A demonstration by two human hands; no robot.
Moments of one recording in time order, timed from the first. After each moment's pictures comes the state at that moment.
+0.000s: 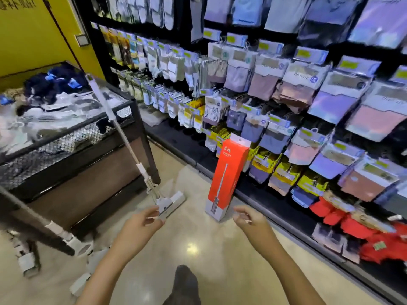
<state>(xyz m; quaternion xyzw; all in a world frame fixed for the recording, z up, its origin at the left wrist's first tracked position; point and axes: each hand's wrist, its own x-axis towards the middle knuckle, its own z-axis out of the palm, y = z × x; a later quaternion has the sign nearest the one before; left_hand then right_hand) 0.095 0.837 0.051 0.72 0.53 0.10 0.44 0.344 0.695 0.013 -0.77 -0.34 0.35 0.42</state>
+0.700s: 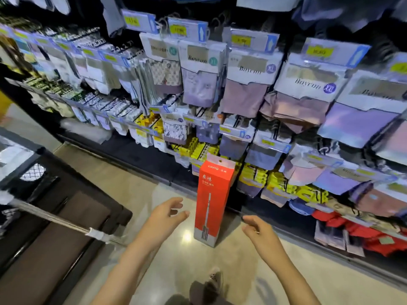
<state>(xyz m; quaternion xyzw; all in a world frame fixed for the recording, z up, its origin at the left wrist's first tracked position) 0.403 1.121 0.012 0.78 0.40 -0.04 0.48 0.545 0.907 -0.050 -0.83 -0.15 0.34 0.42</state>
